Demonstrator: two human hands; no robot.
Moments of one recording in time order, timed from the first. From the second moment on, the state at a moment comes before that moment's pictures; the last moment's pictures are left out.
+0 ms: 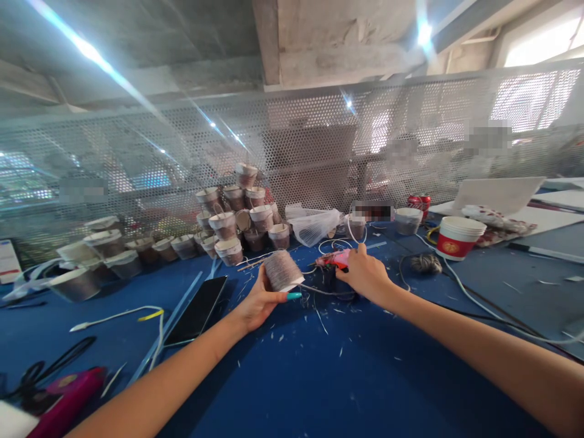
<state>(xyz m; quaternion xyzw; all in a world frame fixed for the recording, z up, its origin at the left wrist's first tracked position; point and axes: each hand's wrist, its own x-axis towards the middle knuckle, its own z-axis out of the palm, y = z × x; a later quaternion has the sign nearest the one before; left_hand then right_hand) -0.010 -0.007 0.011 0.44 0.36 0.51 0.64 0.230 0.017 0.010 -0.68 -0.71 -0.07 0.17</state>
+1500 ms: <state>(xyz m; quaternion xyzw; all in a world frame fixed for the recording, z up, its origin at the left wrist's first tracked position) -0.008 0.008 0.002 0.38 0.37 0.58 0.62 0.213 0.000 0.009 -0.61 -0.73 -0.10 0.28</state>
